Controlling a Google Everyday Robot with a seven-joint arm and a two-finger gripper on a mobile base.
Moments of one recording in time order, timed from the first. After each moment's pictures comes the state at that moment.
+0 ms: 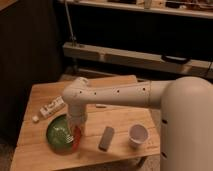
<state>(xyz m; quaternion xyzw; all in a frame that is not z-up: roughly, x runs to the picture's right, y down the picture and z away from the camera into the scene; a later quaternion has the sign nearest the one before) -0.152 0.200 0.722 -0.25 -0.36 -0.62 0.65</state>
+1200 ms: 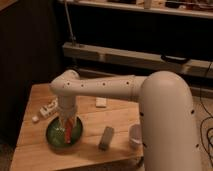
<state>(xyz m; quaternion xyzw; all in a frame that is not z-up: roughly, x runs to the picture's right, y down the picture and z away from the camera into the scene) -0.202 0.172 0.740 -0.25 -0.36 -0.63 0.64</state>
